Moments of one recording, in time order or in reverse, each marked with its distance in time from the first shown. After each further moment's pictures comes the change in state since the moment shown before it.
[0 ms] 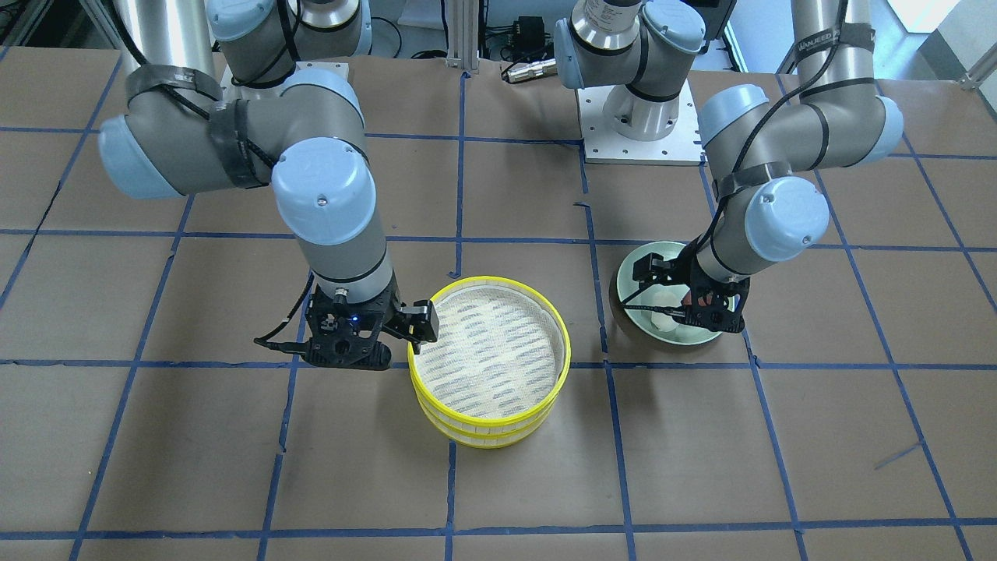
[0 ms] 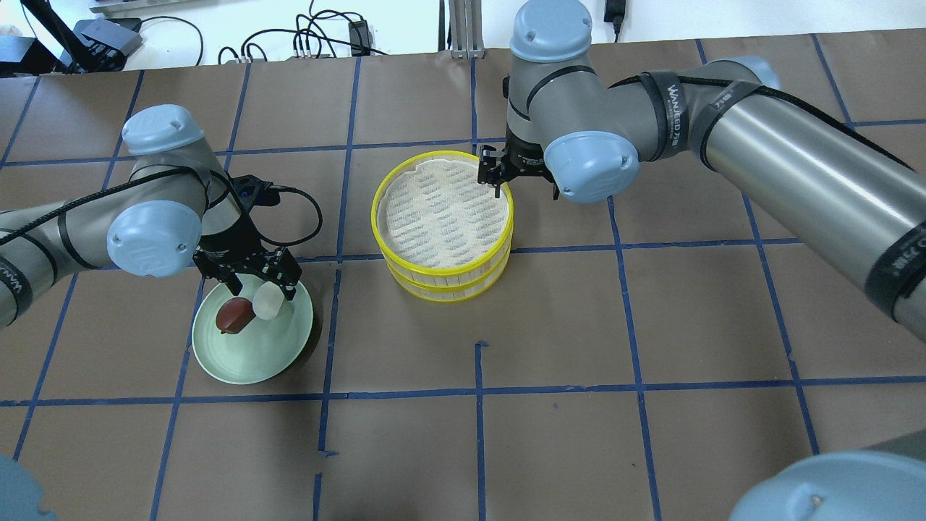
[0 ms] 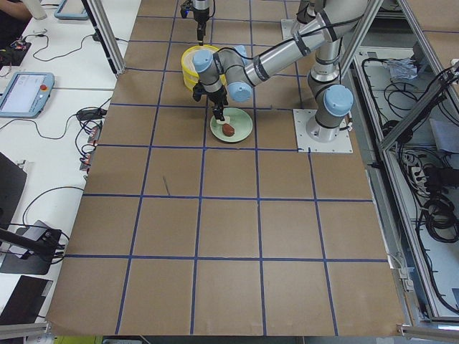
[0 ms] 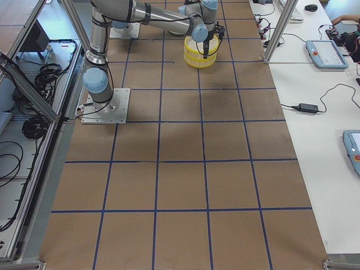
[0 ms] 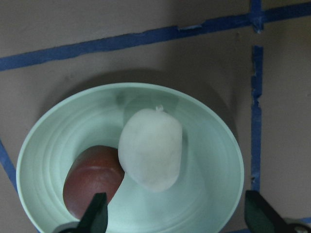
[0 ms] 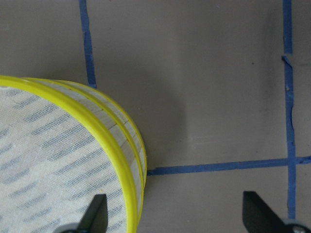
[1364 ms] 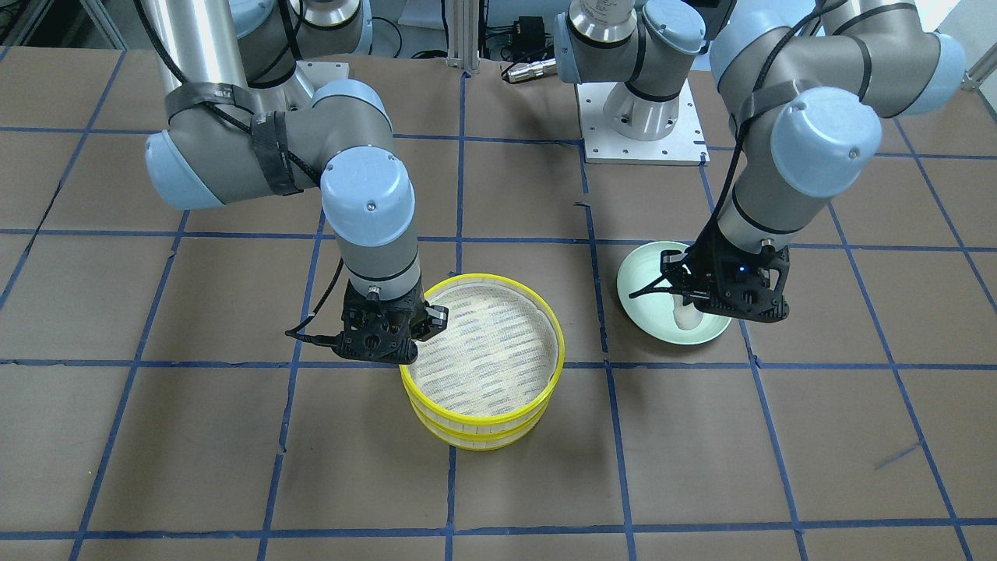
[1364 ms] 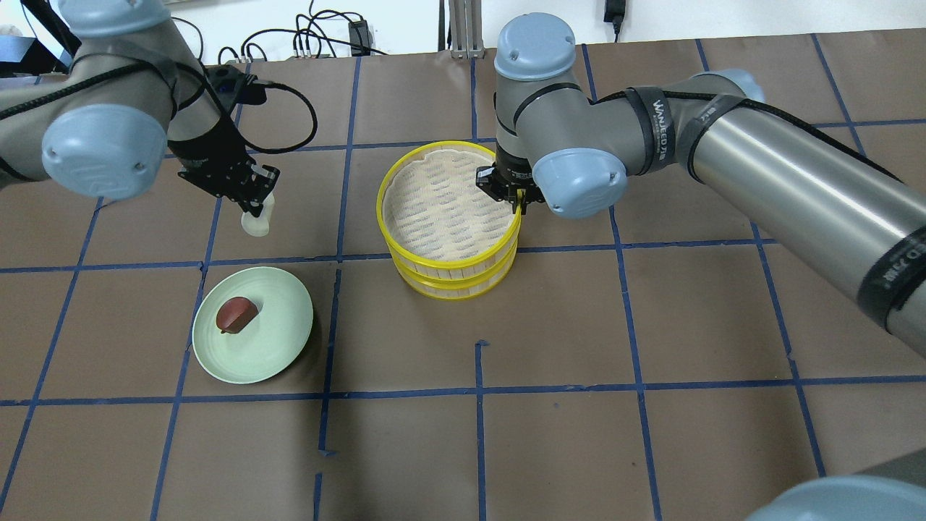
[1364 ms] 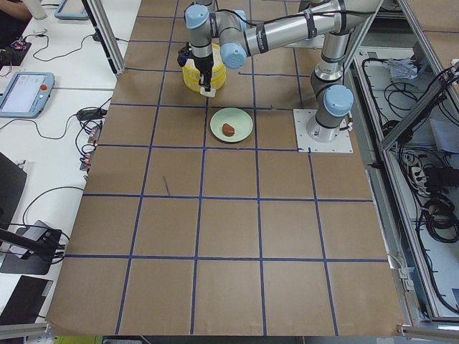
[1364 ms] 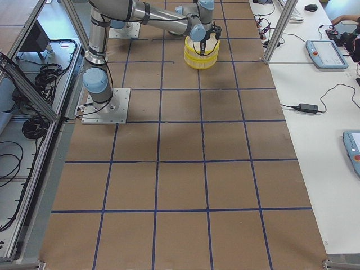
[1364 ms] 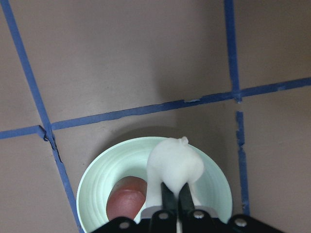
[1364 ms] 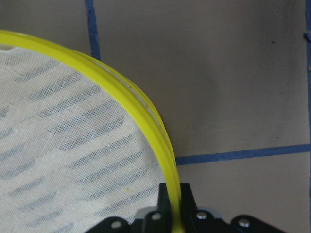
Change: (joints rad) left arm -0.109 0.113 0.282 -0.177 -0.009 -0.090; right arm 0.016 -0.035 0.023 0.008 -0.010 0.028
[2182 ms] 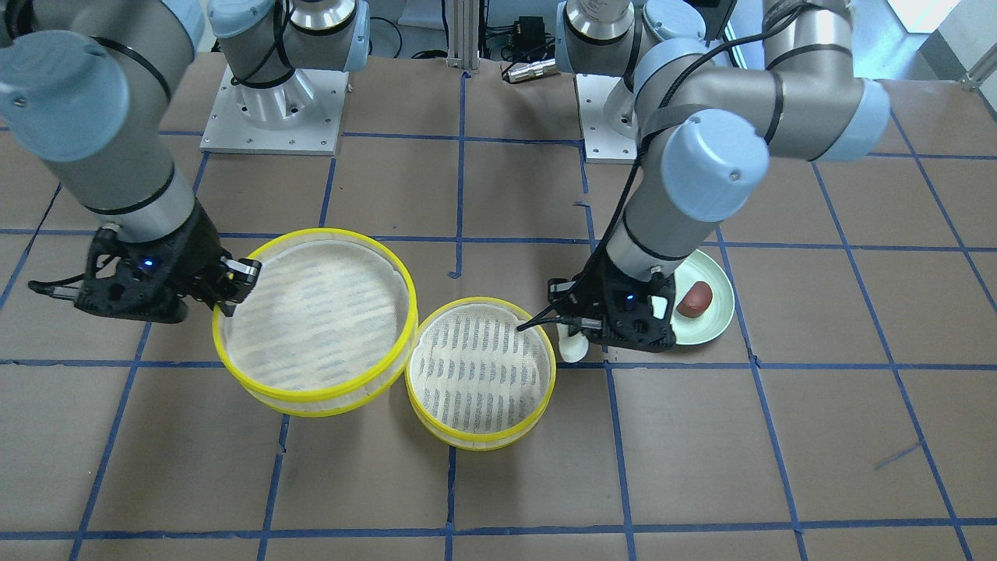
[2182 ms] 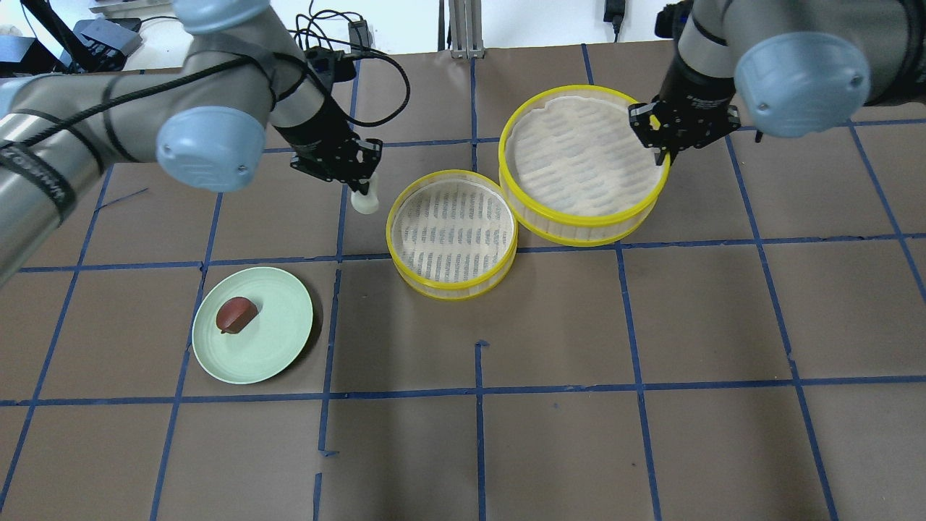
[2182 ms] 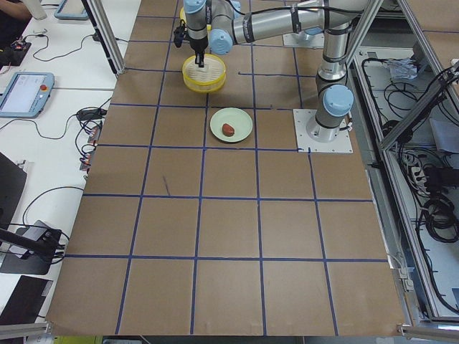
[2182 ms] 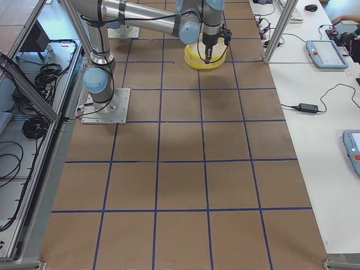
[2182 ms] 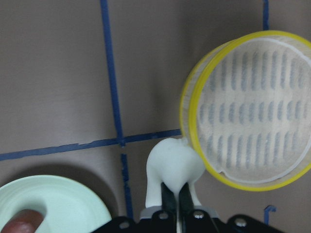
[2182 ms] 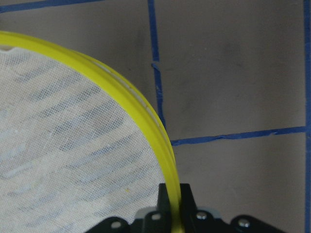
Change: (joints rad) left arm -0.184 -0.144 0.037 0.192 -0.188 -0.307; right arm -0.348 -0.204 -0.009 0.244 0.000 -0.365
